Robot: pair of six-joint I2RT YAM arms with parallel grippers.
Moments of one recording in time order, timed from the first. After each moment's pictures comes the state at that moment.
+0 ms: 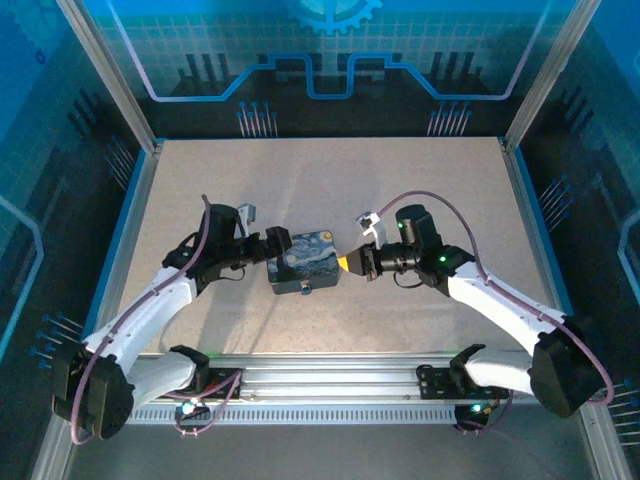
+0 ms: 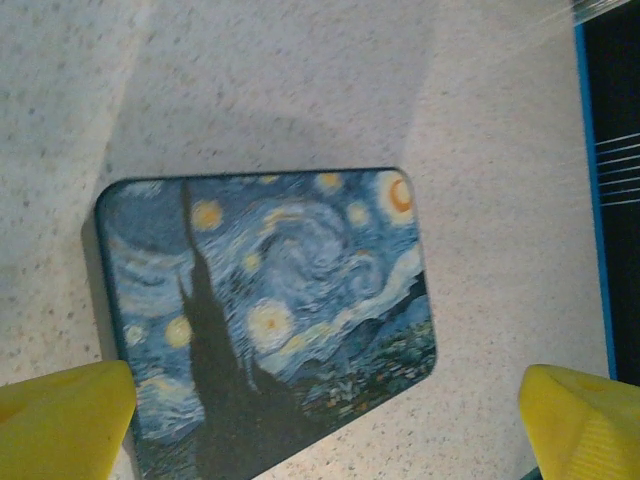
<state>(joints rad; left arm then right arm) -0.32 1.11 0.76 -0.41 0.31 -0.69 0.54 1.20 0.77 -0.18 -0.71 0.34</state>
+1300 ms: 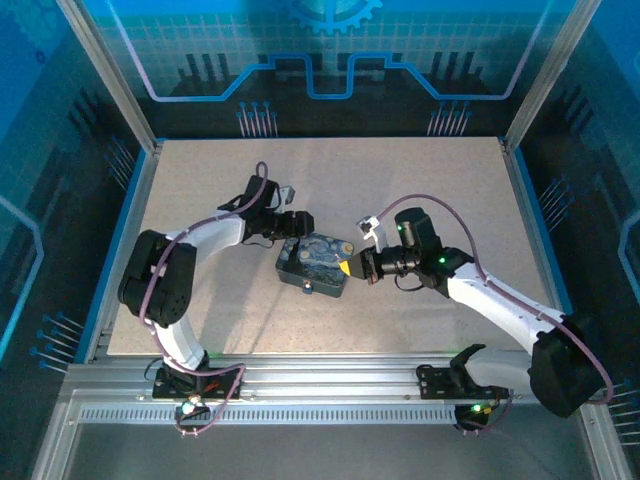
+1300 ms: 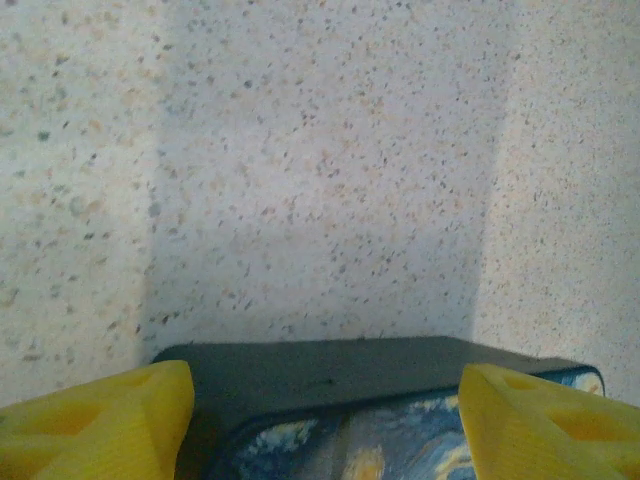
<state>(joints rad) -0.32 1.76 1.10 -0.25 0.42 -0.47 0.54 1.20 0.75 -0.21 -0.70 0.33</state>
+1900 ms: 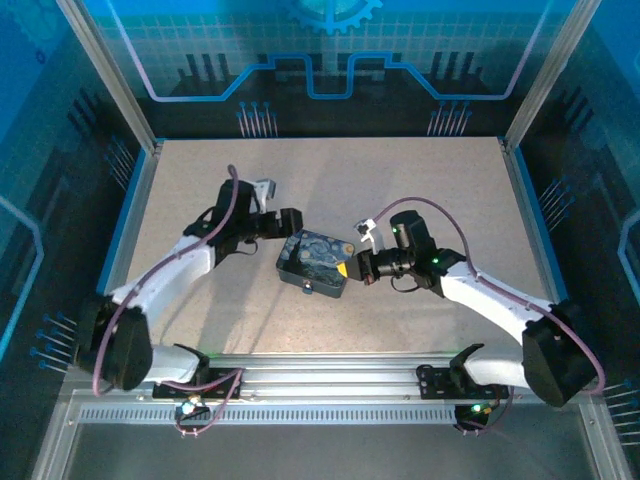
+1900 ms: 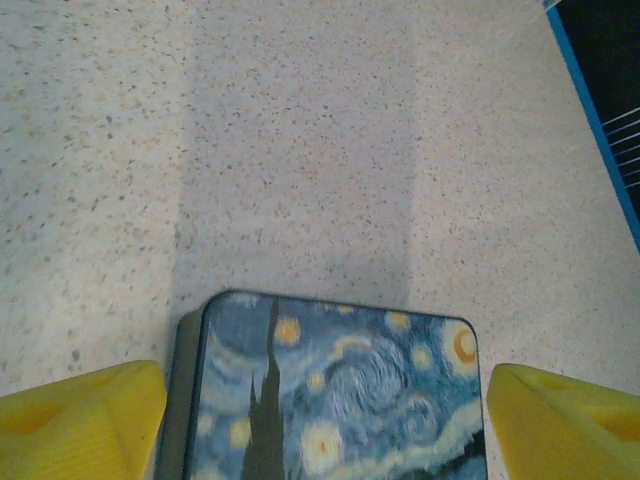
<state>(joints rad) -0.34 1.31 0.90 -0.27 0.29 -0.47 0.54 1.28 0.72 -0.12 -0.70 0.38</state>
